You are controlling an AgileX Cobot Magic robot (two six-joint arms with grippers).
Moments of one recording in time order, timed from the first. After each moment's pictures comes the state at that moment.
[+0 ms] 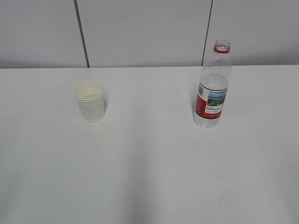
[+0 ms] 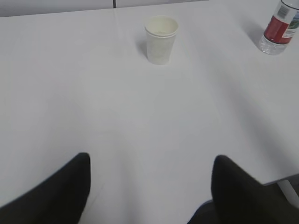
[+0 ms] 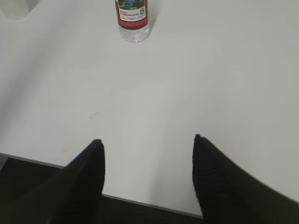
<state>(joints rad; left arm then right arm) -0.24 -0.01 -0.52 0.01 1.11 -0.03 0.14 -0.02 -0.50 0.05 1.15 -0.05</state>
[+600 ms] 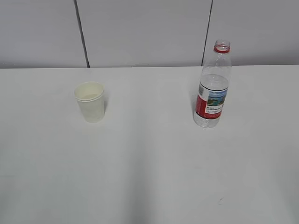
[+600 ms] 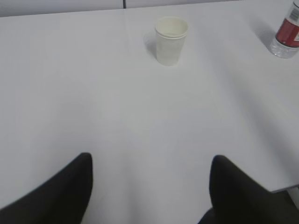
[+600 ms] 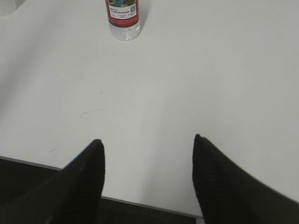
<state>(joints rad) -0.20 -0.01 -0.52 0.01 1.11 -0.02 0.14 -0.02 -0.49 0.01 1.15 -0.05</state>
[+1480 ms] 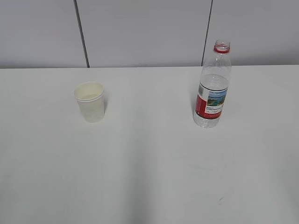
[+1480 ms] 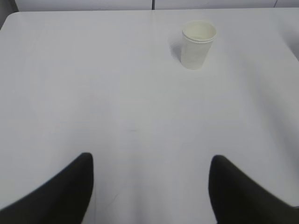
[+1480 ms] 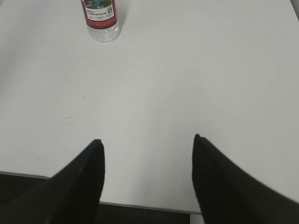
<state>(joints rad) -0.09 -0.01 -0.52 0.01 1.11 -0.02 0.04 -0.02 -0.49 0.01 1.15 -0.05</state>
